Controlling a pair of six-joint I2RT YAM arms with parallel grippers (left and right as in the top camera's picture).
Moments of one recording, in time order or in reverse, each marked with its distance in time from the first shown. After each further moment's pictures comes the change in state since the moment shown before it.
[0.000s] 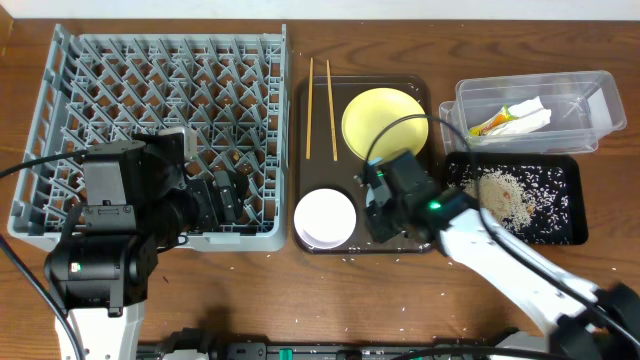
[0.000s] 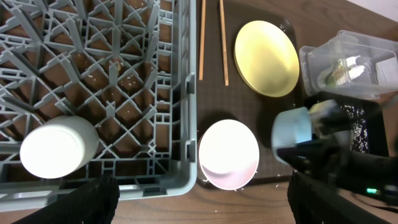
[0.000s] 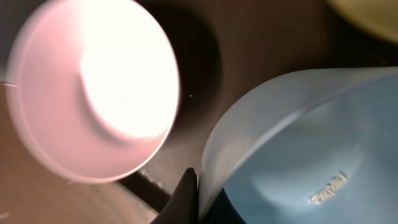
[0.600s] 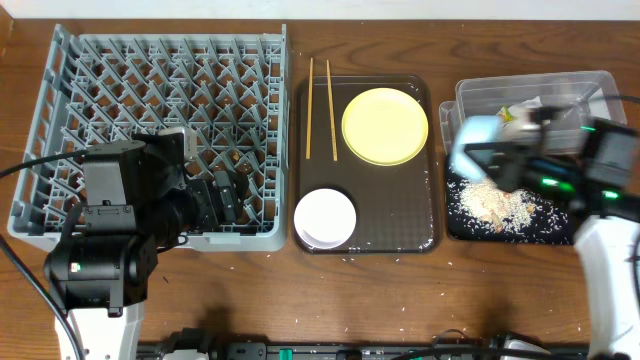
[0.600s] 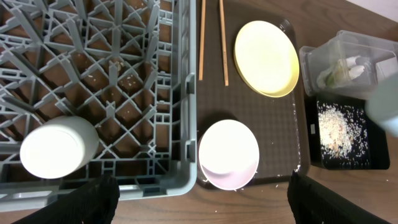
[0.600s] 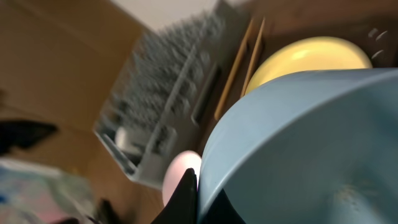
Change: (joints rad) left arm 0.000 0.000 0.000 0.000 0.000 0.000; right arm -0.943 -0.195 0.045 0.015 -1.049 -0.082
